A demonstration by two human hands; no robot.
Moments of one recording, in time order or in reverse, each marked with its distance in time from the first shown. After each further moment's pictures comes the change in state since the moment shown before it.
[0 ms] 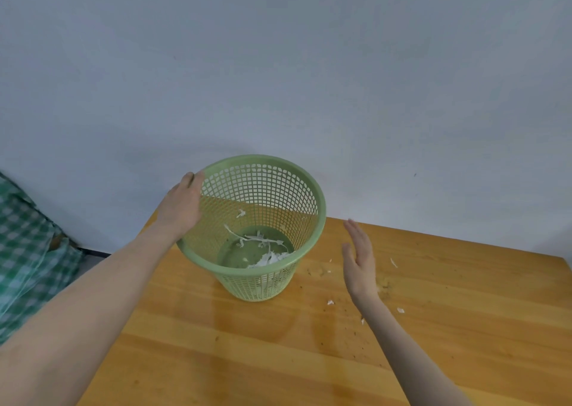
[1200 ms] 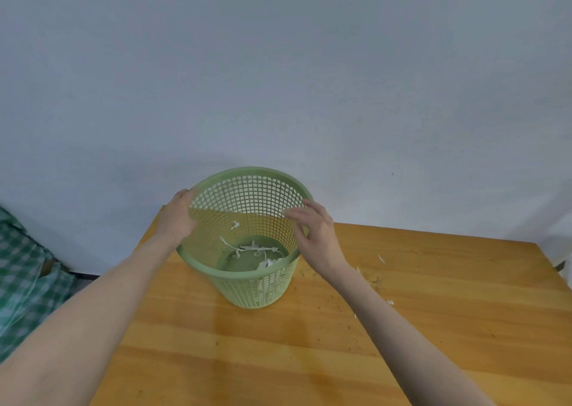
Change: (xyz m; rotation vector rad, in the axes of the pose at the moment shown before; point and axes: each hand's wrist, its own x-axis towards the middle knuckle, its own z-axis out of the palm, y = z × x) left_hand -0.004 -0.002 0.006 -0.320 0.050 -0.056; right_hand 0.010 -0.081 0.014 -0.189 -0.057 -0.432
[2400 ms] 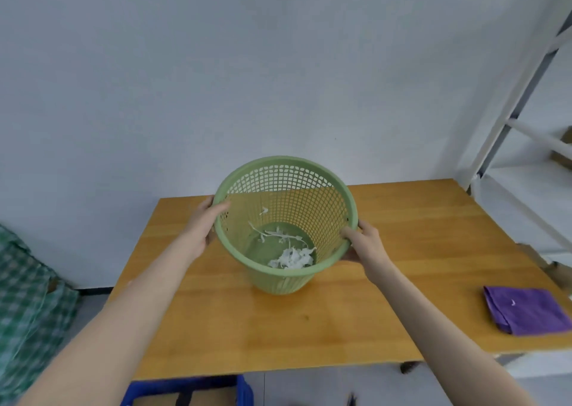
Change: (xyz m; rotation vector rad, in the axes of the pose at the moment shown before) left_hand -0.223 0.081 -0.042 -1.034 -0.315 -0.223; right_hand -0.219 -0.061 -0.128 0.649 0.182 0.876
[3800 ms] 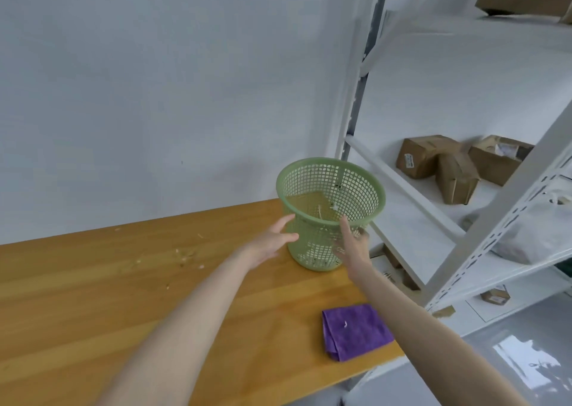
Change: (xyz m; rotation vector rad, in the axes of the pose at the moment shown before) left_hand -0.012 -0.021 0.482 0.422 -0.764 -0.005; right_hand 0.116 -0.003 -0.355 0.260 0.450 0.051
